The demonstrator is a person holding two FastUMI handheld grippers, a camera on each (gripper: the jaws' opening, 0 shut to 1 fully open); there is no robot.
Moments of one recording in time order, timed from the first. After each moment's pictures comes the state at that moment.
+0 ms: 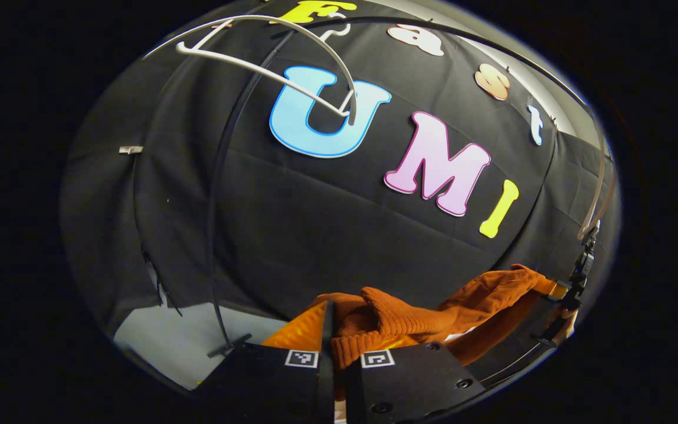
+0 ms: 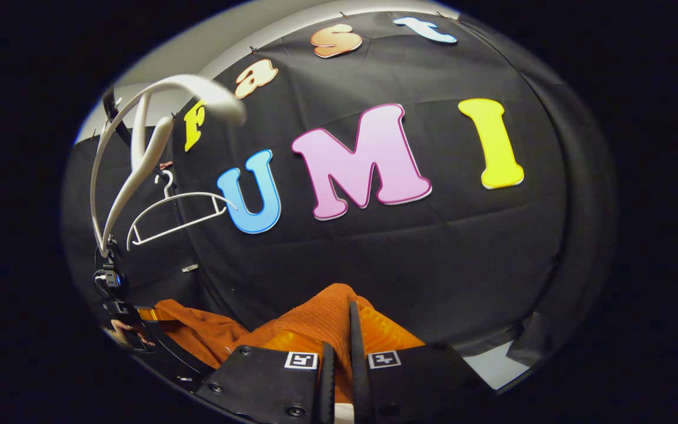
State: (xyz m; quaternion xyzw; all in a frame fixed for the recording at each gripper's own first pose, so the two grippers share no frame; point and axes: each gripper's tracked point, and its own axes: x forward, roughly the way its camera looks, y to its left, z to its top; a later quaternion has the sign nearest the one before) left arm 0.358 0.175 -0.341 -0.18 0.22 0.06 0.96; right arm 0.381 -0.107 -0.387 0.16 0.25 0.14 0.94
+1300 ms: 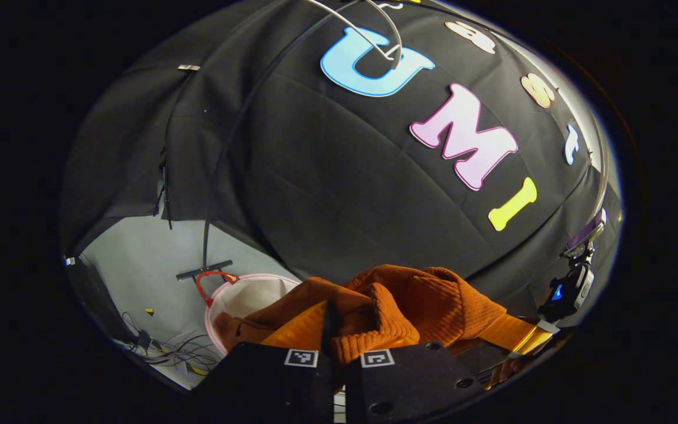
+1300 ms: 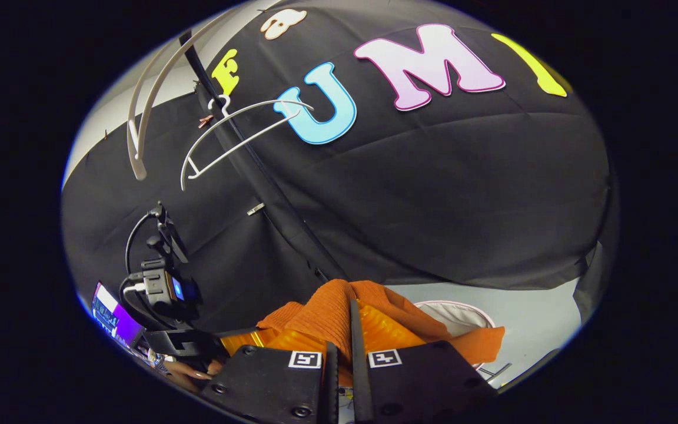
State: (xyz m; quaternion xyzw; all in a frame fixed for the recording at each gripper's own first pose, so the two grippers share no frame) left arm 0.307 0.082 -0.433 -0.30 0.30 0.11 0.90; right arm 0.260 0.064 -0.458 0.20 0.40 0.26 0.86
